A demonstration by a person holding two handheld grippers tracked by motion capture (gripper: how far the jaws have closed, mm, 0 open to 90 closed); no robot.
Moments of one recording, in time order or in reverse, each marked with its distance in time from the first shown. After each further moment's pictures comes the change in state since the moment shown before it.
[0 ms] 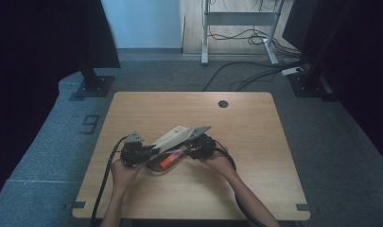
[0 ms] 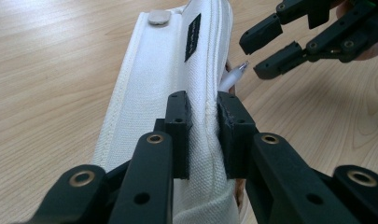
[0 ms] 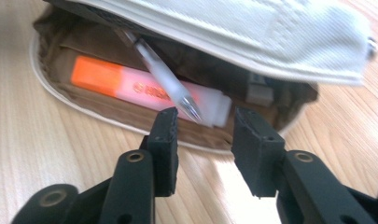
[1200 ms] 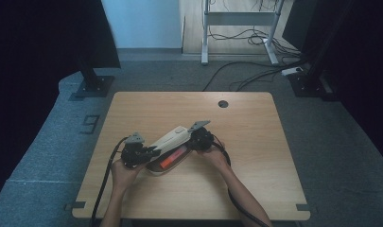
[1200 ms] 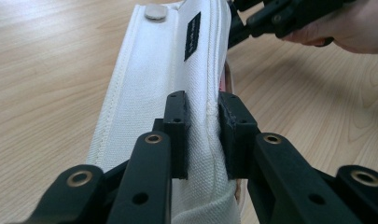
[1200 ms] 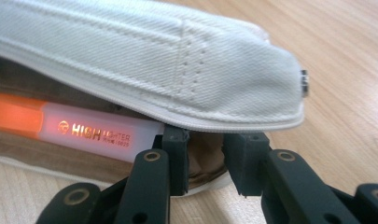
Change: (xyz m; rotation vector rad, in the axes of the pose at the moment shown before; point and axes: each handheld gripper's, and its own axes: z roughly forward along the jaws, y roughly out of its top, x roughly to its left) left arm 0.000 -0.002 0.003 0.021 -0.030 0.005; right arm -0.026 0.006 0.026 -0.042 -0.078 0.079
